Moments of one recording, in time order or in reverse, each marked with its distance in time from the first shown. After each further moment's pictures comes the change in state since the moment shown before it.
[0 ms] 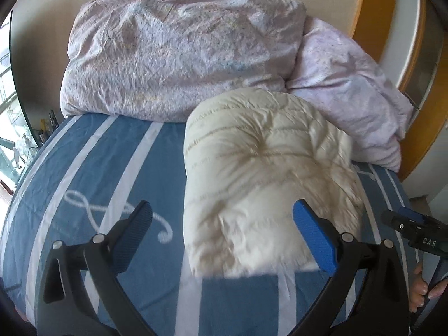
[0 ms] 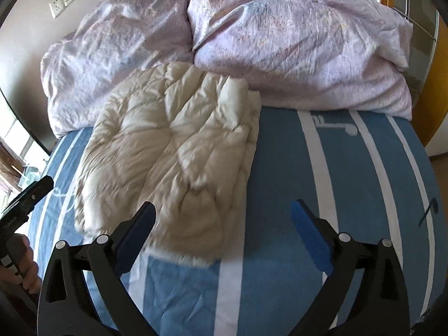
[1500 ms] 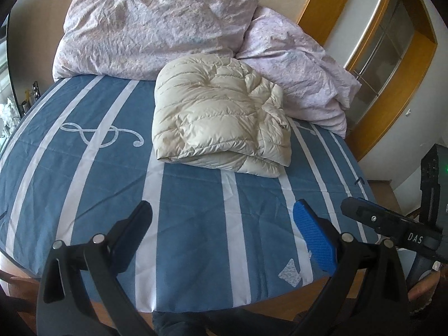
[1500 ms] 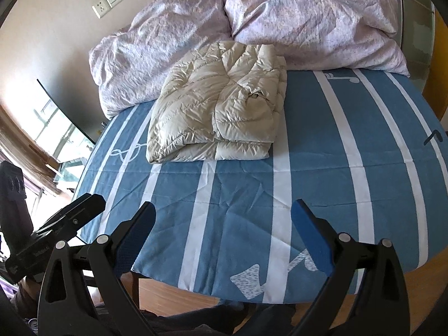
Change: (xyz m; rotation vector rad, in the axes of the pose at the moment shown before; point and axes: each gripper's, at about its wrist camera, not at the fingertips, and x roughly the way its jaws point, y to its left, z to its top) left arm -0.110 -0.017 -0.111 -0.011 0.074 -0.210; right arm -0.099 0.032 -0.119 0.052 0.004 0.173
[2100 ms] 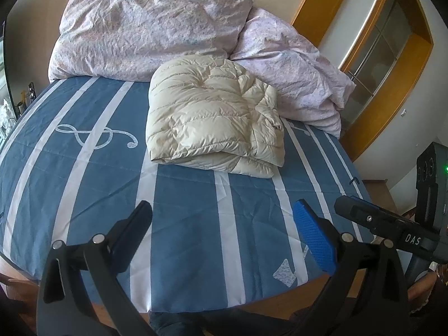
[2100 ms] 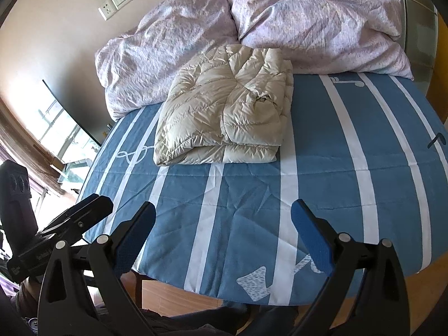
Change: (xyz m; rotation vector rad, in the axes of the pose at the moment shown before) left arm 0.000 -0.006 0.001 0.004 -0.003 -0.016; right arm -0.003 0.006 -0.001 -0.008 -0.017 0.017
